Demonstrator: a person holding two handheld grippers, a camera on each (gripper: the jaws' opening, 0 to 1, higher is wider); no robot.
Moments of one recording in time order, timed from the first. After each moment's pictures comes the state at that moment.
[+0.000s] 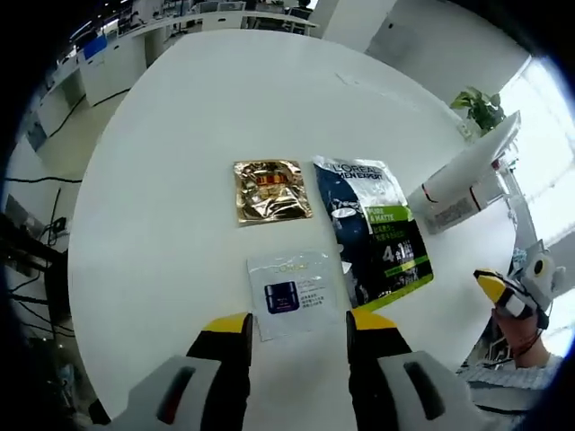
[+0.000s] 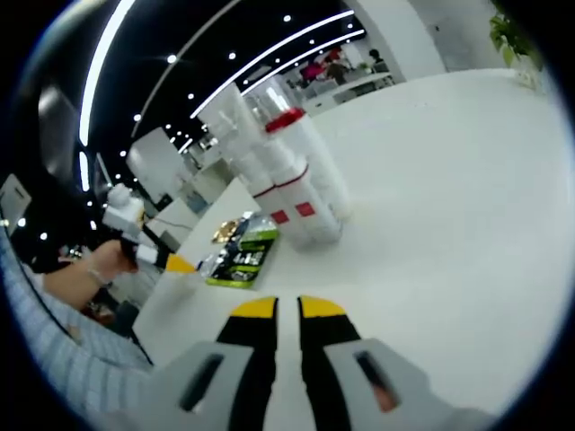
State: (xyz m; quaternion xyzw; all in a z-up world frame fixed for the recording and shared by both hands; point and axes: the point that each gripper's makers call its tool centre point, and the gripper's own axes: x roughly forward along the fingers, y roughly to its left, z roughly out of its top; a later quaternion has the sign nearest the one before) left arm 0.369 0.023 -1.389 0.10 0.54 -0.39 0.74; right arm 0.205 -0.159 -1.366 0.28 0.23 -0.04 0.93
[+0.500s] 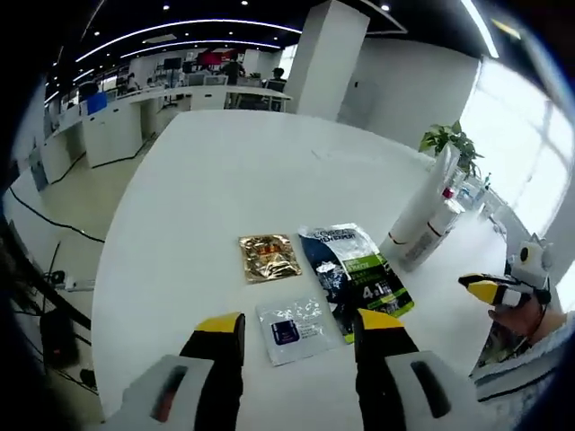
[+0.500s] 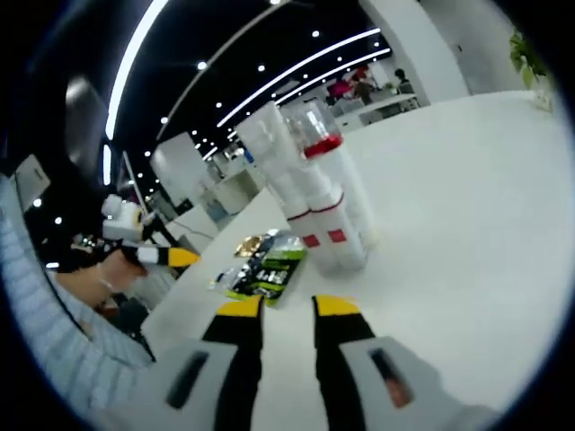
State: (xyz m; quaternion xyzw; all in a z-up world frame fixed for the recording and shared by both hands) left arm 0.381 0.020 -1.343 0.05 0.37 -0.45 0.81; right arm 0.215 -0.152 -1.338 0.25 0.17 0.00 0.95
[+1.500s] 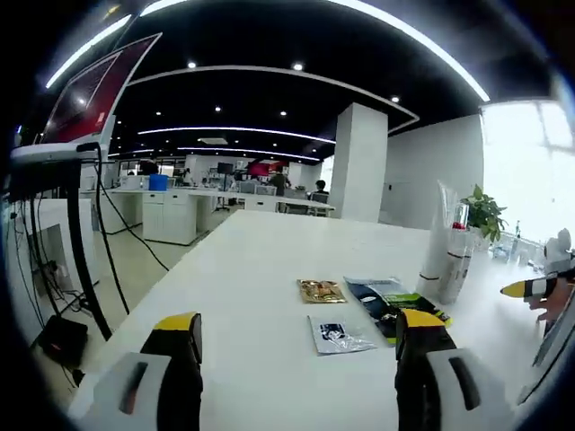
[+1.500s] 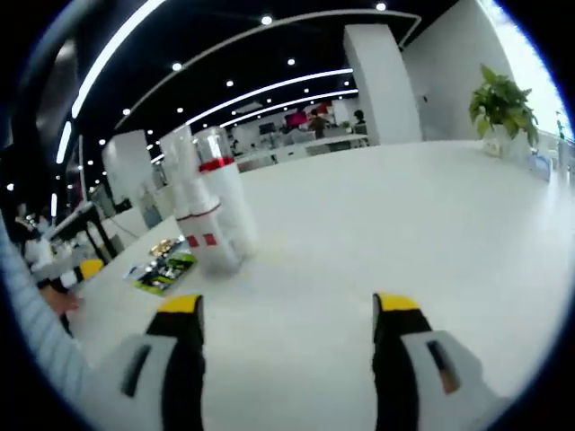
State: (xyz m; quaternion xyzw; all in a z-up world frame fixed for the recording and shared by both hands) left arm 0.378 0.074 -1.363 -0.05 0.14 -0.35 0.92; right arm 0.169 -0.256 -1.372 0.15 0.16 -0.16 0.96
